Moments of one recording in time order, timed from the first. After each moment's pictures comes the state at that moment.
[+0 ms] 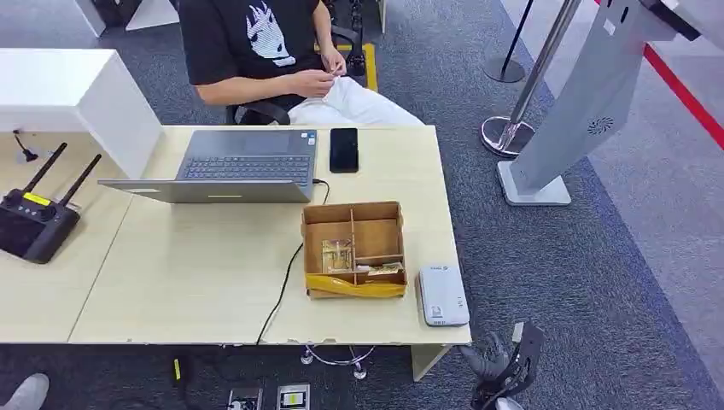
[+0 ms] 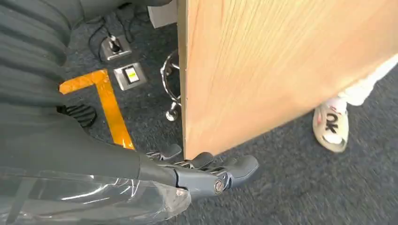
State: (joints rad) left arm 0.03 0.05 -0.27 -0.61 1.02 -0.03 -0.46; right arm -0.06 -0.01 0.21 -0.68 -0.79 -0.31 -0.39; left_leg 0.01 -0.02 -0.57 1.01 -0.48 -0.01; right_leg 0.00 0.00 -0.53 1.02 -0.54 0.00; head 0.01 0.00
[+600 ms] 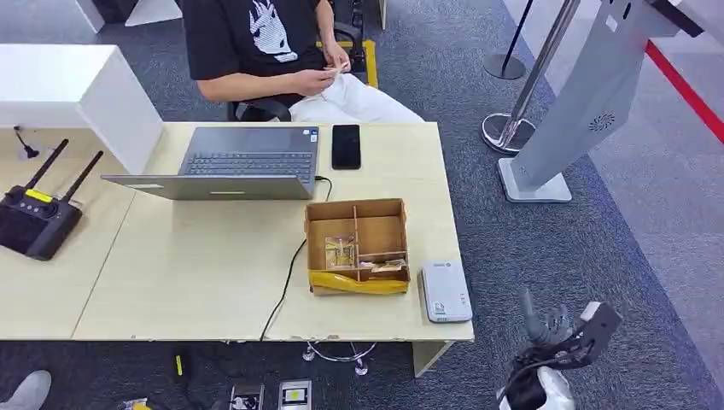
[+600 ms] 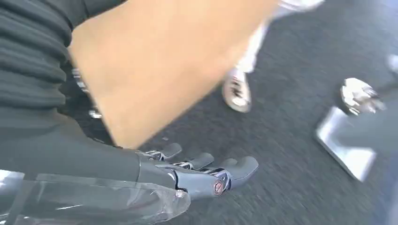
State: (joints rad) left arm -0.01 0.06 -0.43 -0.65 1.20 -0.03 -0.52; right arm -0.06 -0.06 0.01 -0.98 -0.80 -0.53 -0.37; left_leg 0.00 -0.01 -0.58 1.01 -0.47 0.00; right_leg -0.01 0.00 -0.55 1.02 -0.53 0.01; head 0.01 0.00
